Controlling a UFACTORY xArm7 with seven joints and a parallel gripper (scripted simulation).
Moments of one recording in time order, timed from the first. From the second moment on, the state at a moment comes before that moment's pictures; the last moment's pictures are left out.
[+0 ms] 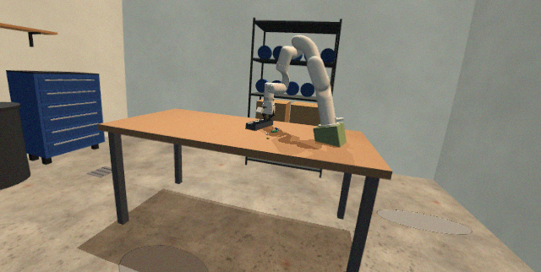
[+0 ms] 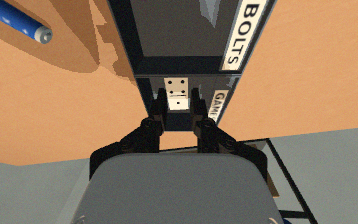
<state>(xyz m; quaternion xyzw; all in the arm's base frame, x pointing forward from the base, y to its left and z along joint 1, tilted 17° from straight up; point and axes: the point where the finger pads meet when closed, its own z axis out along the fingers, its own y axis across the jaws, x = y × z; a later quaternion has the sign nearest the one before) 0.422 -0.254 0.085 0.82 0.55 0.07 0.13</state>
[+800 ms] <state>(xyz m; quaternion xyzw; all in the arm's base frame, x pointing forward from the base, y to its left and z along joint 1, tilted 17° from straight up) 0.418 -0.252 0.100 0.82 0.55 0.07 0.13</state>
